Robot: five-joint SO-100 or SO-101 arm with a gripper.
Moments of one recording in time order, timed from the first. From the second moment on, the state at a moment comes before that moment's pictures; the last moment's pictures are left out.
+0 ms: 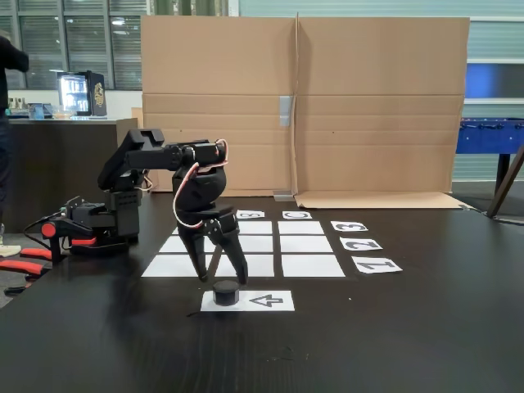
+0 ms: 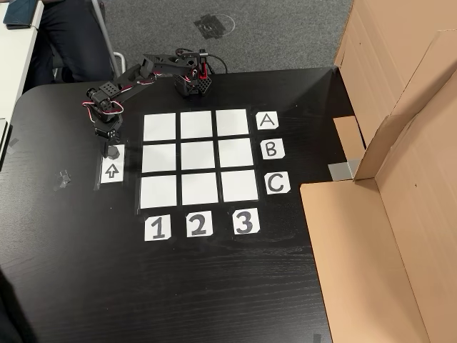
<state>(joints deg) 43.0 36.9 31.8 92.6 -24.4</state>
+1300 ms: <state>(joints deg) 42.8 31.2 26.2 93.1 -24.4</state>
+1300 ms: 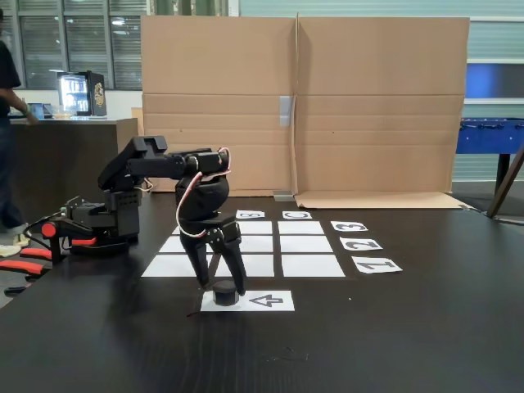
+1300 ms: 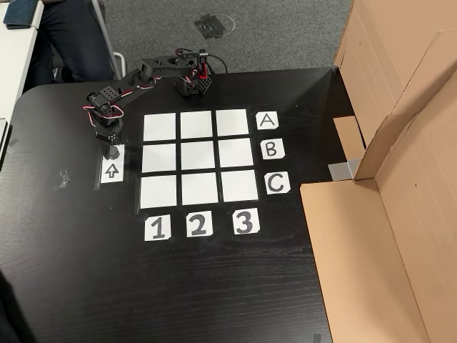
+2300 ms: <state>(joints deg) 42.8 30.5 22.1 95.6 -24.4</state>
